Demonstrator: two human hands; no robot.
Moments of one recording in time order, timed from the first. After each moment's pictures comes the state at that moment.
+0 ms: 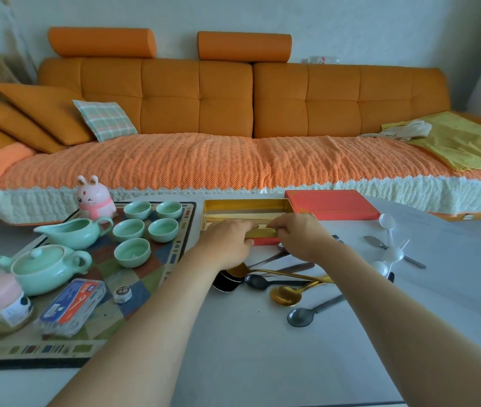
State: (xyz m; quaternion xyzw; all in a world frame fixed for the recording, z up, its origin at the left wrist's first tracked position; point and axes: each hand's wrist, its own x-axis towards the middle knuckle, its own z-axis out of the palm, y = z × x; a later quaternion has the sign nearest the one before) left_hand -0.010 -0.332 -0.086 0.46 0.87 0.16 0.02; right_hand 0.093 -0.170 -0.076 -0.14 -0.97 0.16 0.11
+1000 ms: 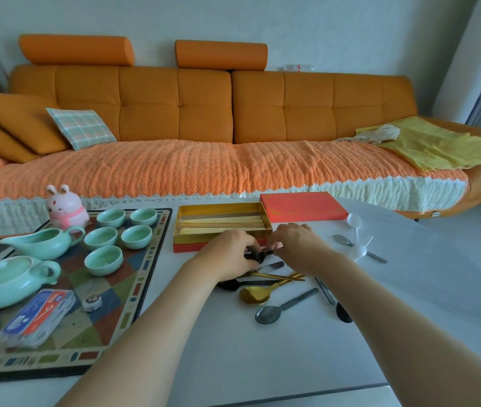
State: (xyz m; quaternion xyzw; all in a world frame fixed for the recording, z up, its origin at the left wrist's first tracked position) left_hand 0.040 -0.307 -0.078 0.51 0.83 0.21 0.06; right_hand 0.140 -0.140 -0.087 -0.10 -0.99 0.04 0.09
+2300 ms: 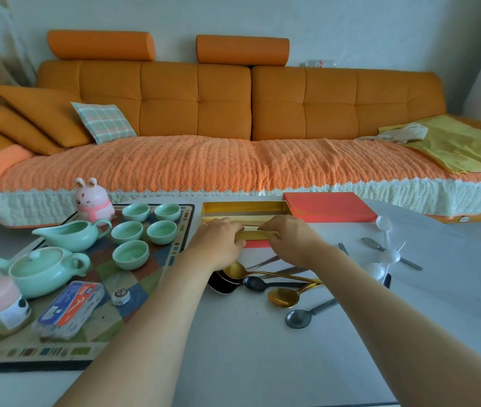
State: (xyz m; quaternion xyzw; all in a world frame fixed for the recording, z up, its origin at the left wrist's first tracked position) left_hand -0.018 -0.339 -0.087 0.44 0.88 0.15 -0.01; right_hand 0.088 -0.174 -0.087 -0.11 -0.98 0.14 0.11
